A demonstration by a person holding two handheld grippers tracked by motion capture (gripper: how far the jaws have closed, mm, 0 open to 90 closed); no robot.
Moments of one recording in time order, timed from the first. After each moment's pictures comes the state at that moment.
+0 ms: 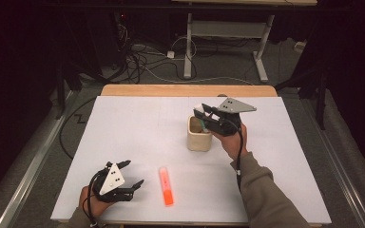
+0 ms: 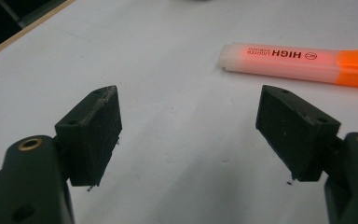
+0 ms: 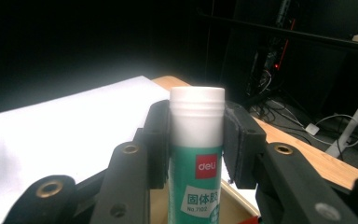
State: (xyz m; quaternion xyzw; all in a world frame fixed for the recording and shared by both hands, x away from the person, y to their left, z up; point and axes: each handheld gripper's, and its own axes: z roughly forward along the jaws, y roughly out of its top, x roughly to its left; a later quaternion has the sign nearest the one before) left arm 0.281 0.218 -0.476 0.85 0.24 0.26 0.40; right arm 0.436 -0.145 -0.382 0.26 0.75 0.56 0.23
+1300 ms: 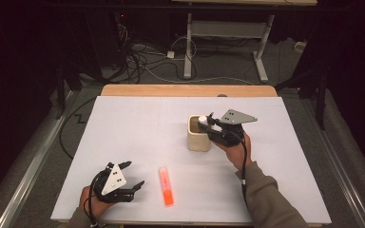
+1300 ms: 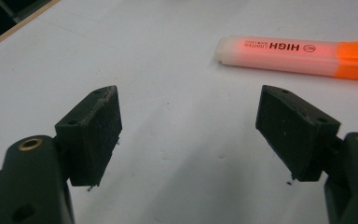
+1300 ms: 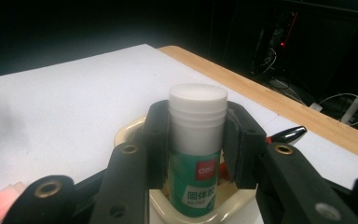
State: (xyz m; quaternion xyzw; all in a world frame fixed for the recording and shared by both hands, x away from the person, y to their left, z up) left arm 0.281 0.215 -0.477 0.85 0.24 0.25 0.38; right arm 0.421 -0.158 -0.408 0.26 0.78 0.53 0.22
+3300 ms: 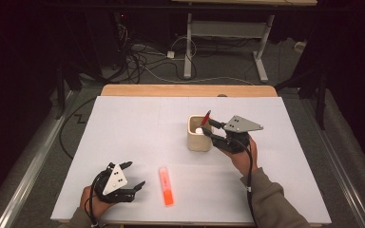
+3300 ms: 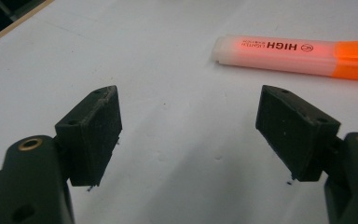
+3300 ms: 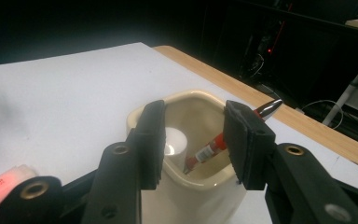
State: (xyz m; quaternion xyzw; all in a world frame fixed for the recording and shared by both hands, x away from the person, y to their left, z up) left arm 0.281 0.213 -0.478 0.86 0.24 0.25 0.38; right arm 0.398 -0.168 -0.406 0.25 0.77 0.52 0.25
